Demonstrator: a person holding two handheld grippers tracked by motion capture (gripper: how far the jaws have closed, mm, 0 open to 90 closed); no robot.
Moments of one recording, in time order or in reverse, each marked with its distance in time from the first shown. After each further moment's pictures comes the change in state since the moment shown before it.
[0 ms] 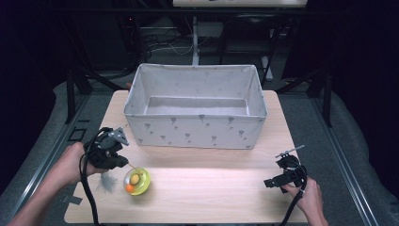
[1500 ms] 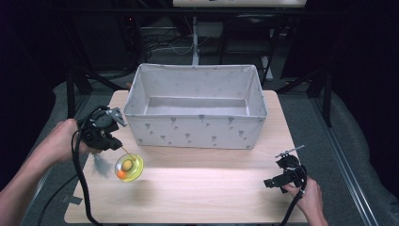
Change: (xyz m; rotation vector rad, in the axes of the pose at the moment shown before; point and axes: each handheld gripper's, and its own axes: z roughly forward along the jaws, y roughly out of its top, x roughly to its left) left arm 0.022 0.030 -0.048 0.057 0.042 0.058; right arm 0.002 0.000 -0.002 -0.005 -0.003 -0.009
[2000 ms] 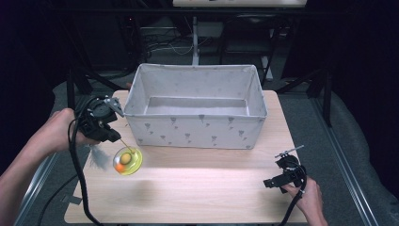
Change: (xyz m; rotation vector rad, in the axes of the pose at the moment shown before) left arm 0.009 0.012 -0.020 0.002 0.005 0.014; right arm 0.001 0.000 0.000 0.000 0.004 -0.004
